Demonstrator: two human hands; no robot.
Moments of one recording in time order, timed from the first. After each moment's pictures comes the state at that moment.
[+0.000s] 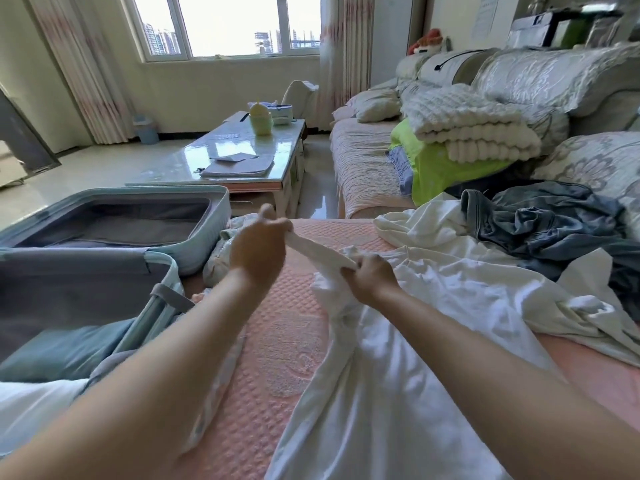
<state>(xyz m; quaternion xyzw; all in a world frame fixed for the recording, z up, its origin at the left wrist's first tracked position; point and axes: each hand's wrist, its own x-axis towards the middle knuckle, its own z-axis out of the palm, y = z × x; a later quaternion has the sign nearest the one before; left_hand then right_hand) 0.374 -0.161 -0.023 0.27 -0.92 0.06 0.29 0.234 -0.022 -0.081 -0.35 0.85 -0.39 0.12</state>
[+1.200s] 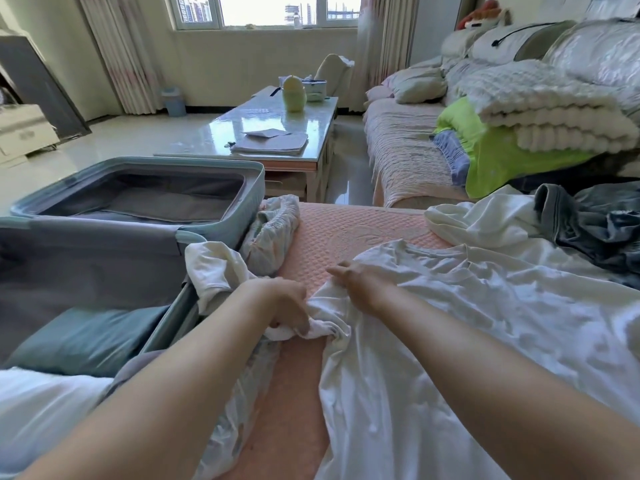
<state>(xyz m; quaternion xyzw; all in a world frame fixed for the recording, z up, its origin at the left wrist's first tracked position) 0.398 -0.225 -0.089 0.29 -0.92 -0.04 -0.25 0.234 -0.147 -0.150 -0.58 0.81 0.04 0.03</state>
